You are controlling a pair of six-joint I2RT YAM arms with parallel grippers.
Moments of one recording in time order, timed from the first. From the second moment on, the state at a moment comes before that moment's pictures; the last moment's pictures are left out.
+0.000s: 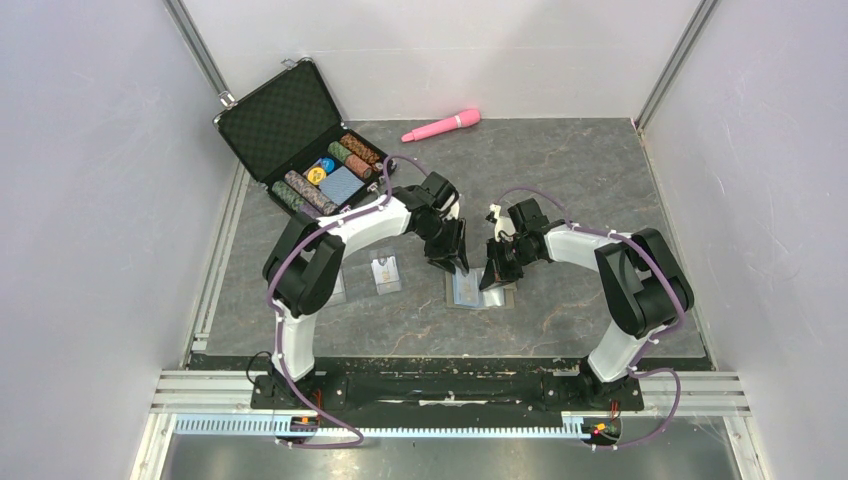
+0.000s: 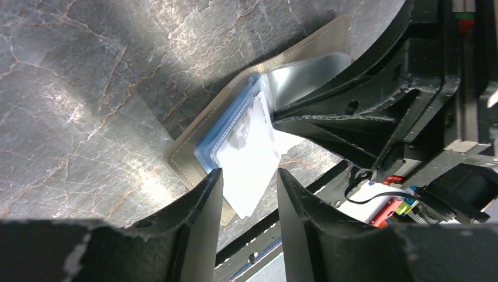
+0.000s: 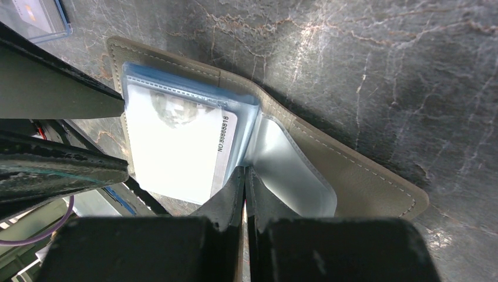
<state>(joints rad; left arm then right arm) -0.70 1.99 1.45 -0.62 0.45 -0.57 0.38 1.72 0.86 -0.34 -0.56 0.27</state>
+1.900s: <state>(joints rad) -0.81 2.06 1.63 -0.79 0.31 -0.46 0.38 1.72 0.85 -0.33 -0.57 0.27</state>
